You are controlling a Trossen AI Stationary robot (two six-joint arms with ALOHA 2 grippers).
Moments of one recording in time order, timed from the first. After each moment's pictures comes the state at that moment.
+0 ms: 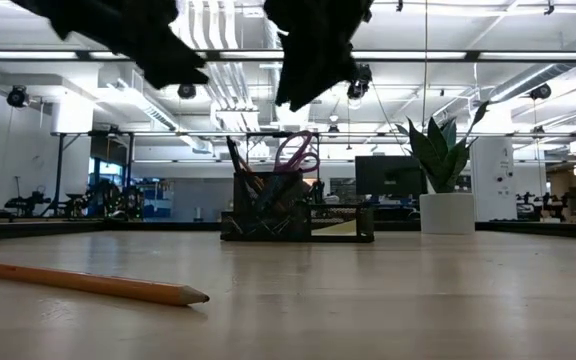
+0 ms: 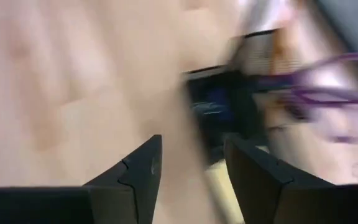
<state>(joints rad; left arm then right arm) 0.44 0.91 0.75 -0.19 0.26 0.09 0.07 1.85 1.64 -0.80 0.35 0.40</state>
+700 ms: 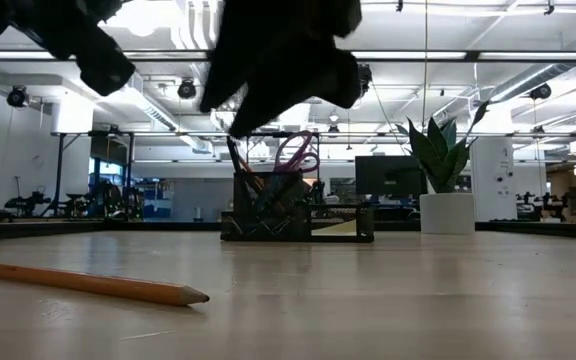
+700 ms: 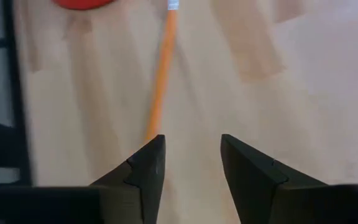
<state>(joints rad) 0.21 0.57 0.61 -0.51 0.36 -0.07 0.42 2.13 1.73 -0.63 0.20 0.71</state>
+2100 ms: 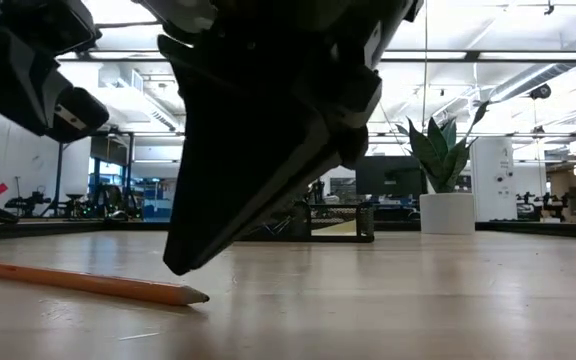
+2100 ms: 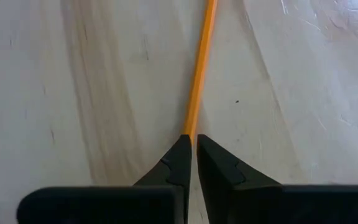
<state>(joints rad) -0.43 0.92 0.46 -0.24 0.02 -0.41 0.54 2.39 1.92 -0.66 0.31 0.76</state>
